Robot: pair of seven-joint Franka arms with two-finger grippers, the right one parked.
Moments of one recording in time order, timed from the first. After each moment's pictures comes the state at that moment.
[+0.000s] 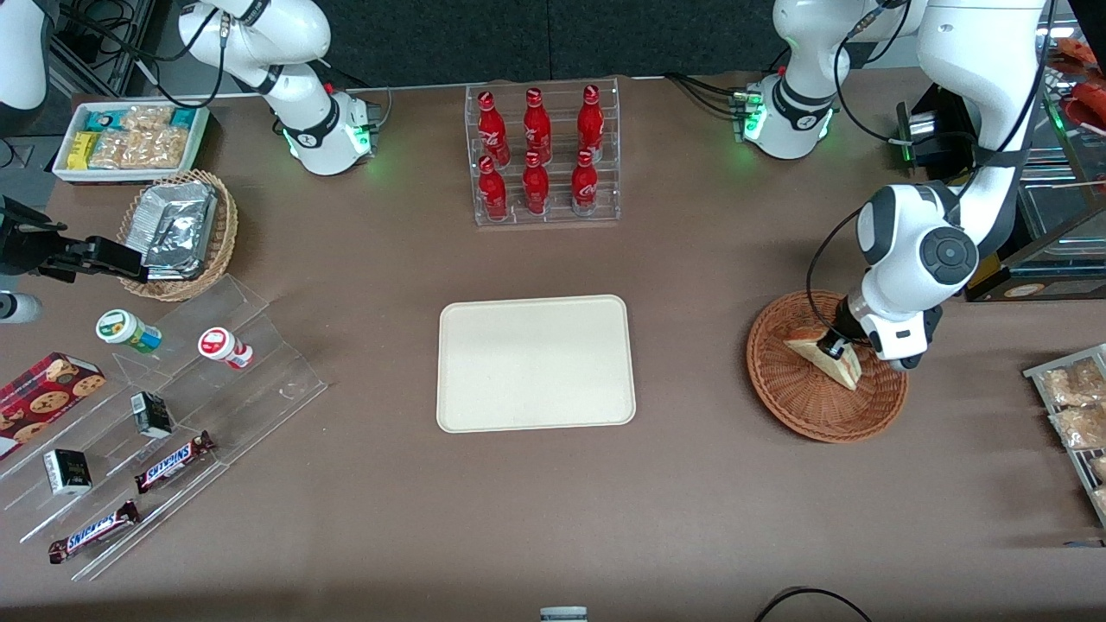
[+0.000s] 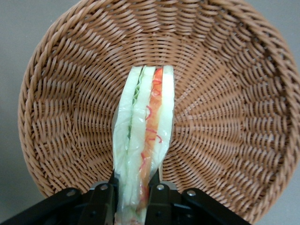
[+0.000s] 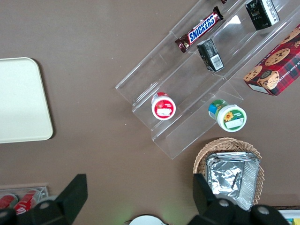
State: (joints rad) arm -0.02 0.22 -0.06 -2.25 0.01 2.45 -1.04
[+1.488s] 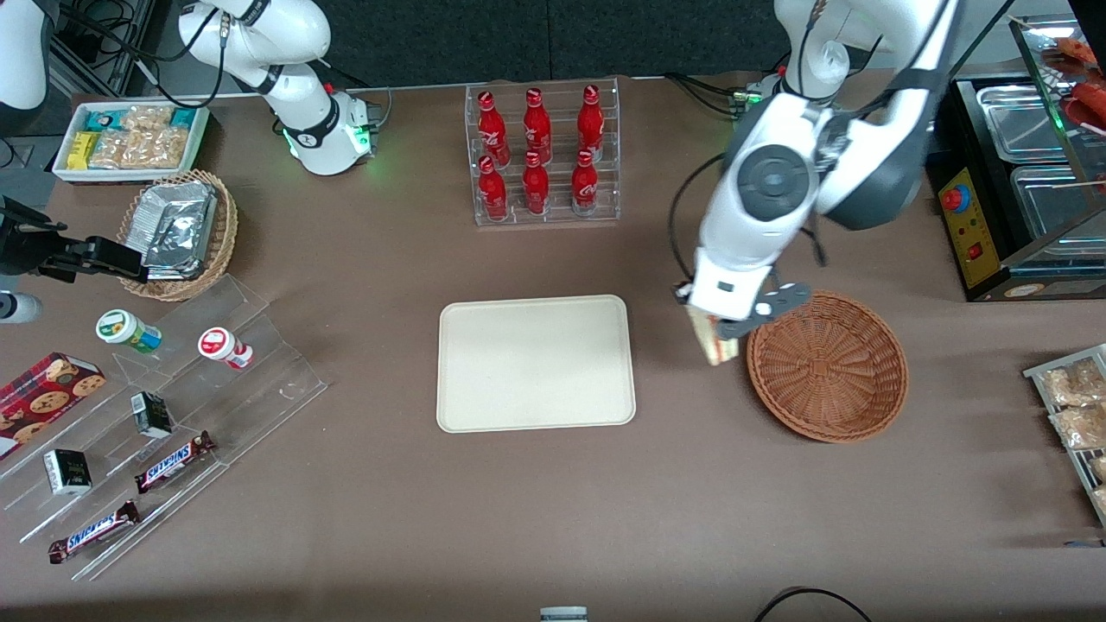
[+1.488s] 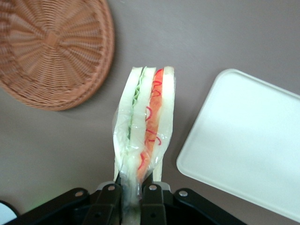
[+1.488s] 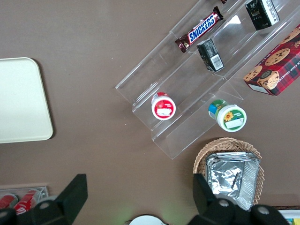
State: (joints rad) arm -0.47 0.26 -0.09 -1.68 0.01 1.81 -0.96
